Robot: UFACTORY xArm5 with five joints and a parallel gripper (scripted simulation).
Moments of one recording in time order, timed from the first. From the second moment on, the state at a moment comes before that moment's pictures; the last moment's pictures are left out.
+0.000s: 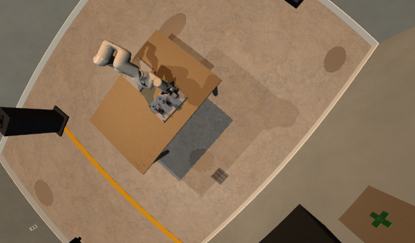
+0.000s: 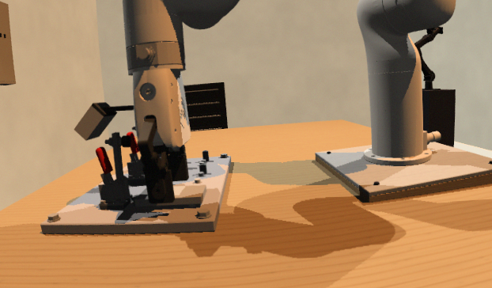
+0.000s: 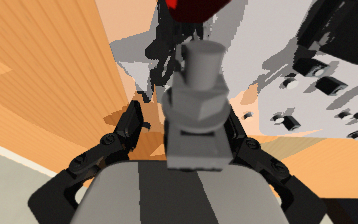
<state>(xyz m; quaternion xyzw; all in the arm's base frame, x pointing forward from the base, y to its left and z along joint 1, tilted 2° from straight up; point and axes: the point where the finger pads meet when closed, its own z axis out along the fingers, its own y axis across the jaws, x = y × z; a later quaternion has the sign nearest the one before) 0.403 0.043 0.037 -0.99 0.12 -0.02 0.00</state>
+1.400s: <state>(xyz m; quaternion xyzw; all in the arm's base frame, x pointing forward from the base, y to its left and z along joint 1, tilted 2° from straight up) 0.402 0.043 0.095 -0.99 0.12 -0.02 0.00</state>
